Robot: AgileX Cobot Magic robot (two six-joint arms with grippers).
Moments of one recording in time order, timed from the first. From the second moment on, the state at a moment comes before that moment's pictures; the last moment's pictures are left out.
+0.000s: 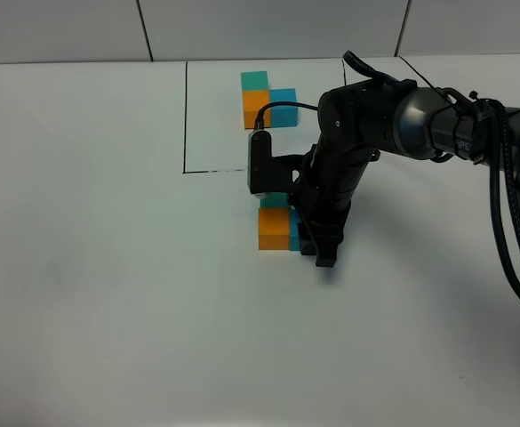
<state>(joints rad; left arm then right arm) 0.01 0.00 -0.50 -0.11 1.04 0.09 0.54 2.22 -1.55 0.16 0.83 -1.08</state>
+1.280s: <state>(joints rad) 0.01 0.00 -0.50 -0.11 1.04 0.09 0.05 1.89 -1.54 0.16 0.72 -0.25</state>
